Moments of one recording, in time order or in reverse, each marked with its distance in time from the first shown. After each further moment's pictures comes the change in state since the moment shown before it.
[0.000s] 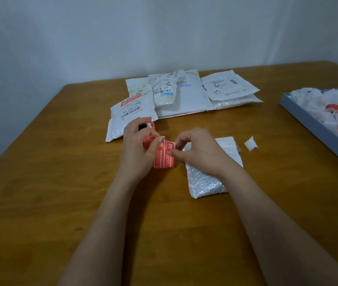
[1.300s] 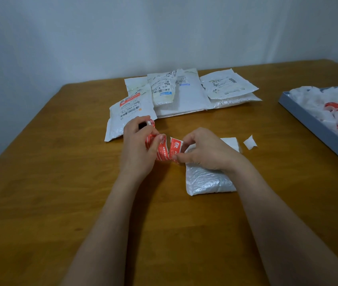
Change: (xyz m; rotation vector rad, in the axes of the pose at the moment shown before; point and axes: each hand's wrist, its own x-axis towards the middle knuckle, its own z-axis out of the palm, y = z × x) left_hand 0.001 0.002 0.007 0.083 0.044 0.008; right_hand -0.005 0.004 -0.015 0.060 -0.151 0.124
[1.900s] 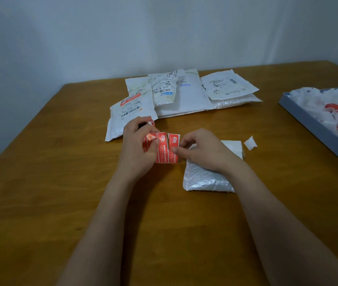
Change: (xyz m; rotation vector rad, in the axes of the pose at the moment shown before) left_hand 0.000 -0.008 -0.008 -0.058 -0.096 0.001; right_hand 0.009 0.009 0.008 -0.014 0.080 -0.070
